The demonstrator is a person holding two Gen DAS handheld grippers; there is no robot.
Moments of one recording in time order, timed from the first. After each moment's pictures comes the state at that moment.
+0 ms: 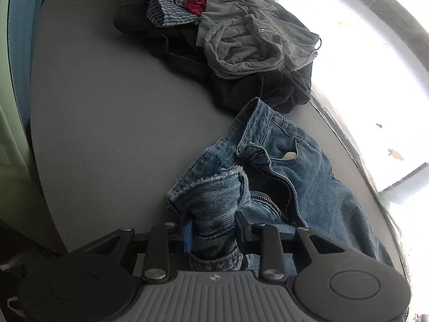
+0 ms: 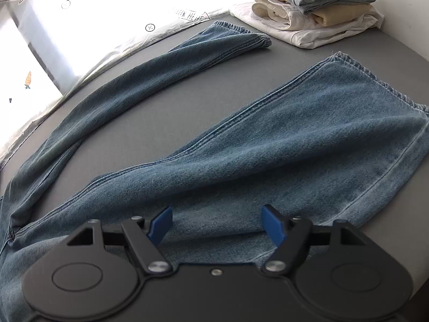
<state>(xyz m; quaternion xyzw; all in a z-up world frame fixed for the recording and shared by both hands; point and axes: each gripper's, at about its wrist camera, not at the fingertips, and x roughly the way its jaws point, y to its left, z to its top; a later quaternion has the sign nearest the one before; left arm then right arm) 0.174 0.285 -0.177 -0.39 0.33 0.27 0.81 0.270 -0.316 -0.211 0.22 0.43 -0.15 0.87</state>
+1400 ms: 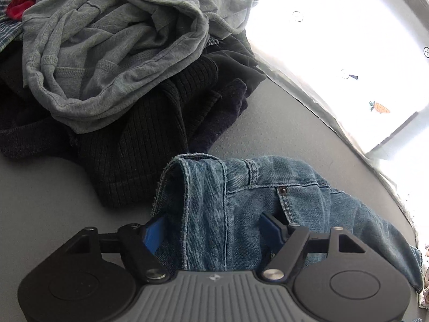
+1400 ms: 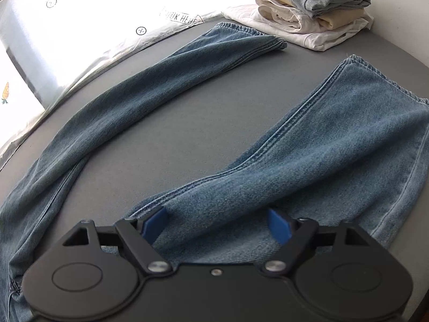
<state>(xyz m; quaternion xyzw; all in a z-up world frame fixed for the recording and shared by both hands) 0.407 0.390 -0.220 -0.28 0.41 0.05 0.87 0.340 -0.235 -0.212 0.23 0.42 -0.24 0.85</state>
